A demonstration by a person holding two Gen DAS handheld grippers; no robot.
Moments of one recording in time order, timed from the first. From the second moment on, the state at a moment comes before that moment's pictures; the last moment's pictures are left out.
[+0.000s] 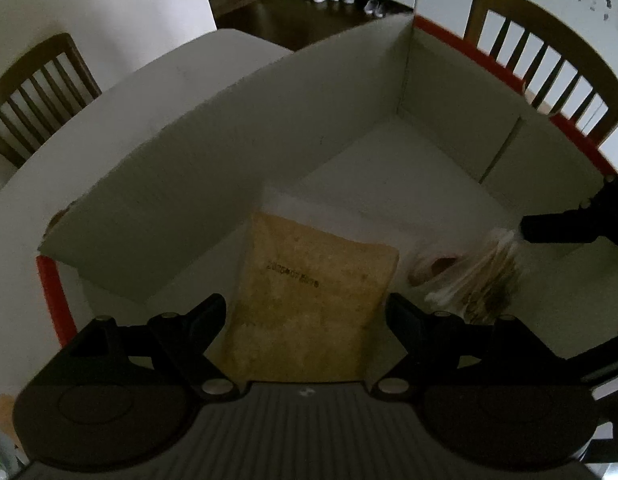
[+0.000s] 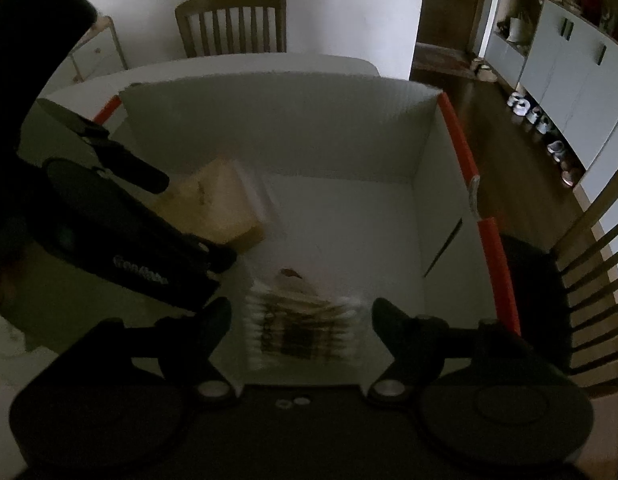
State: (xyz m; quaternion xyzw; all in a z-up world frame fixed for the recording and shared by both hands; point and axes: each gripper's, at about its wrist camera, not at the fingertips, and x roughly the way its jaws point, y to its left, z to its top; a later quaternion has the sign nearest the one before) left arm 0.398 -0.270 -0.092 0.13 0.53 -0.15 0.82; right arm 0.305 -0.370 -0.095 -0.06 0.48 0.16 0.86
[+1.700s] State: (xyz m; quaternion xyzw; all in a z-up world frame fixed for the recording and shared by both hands) left arm 0.210 -0.102 0.006 0.02 0.37 -0.16 0.91; right arm 0.188 -0.277 -0.012 0.05 0.36 0.15 0.92
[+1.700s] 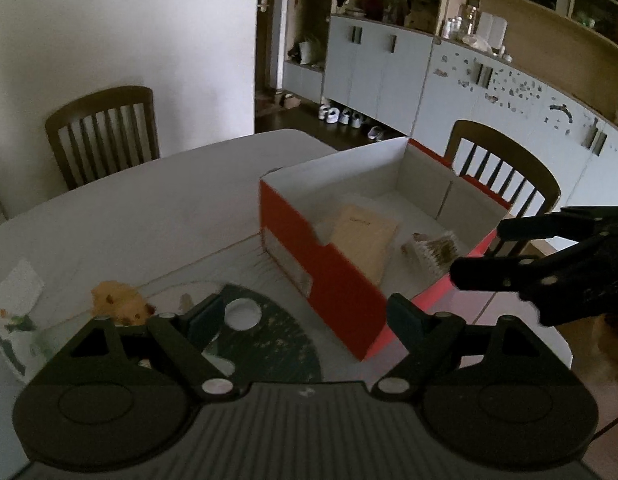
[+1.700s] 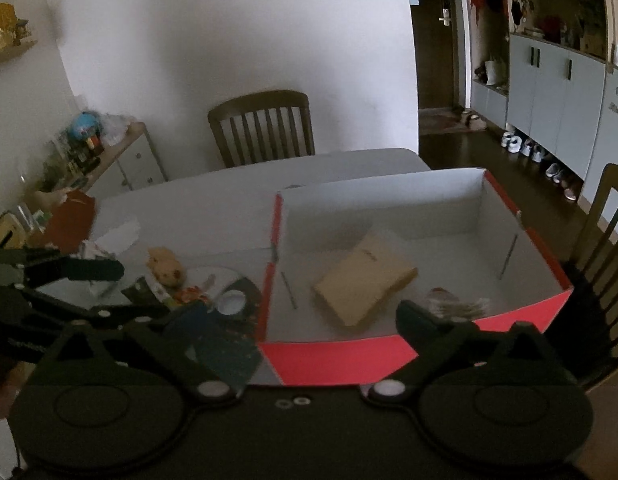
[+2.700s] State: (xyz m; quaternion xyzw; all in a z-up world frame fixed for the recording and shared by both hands) left arm 0.179 0.034 -0.024 0.01 0.36 -0.05 0.93; right arm 0.168 -0.164 -0.028 0.02 0.38 0.17 0.91
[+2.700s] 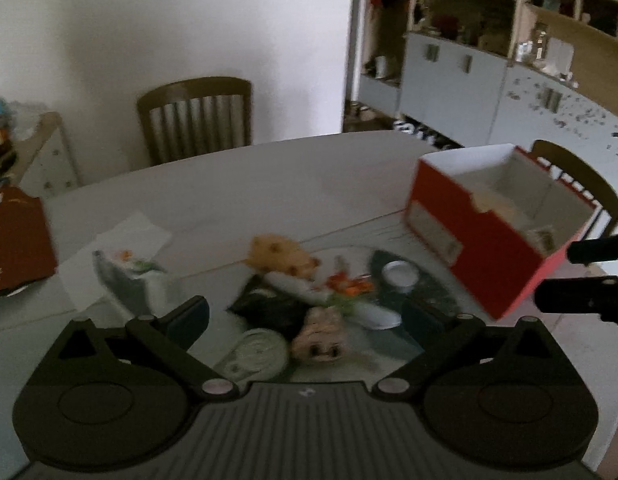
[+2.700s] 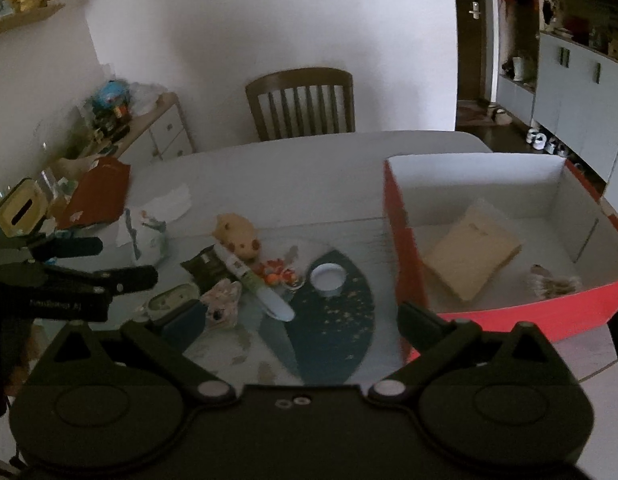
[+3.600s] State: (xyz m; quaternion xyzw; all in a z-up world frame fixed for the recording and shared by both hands) left arm 0.246 0.151 -0.062 -0.03 0.37 0.11 0.92; right arm 0.207 -0.077 -0.084 -0.04 0.43 0.21 0.88
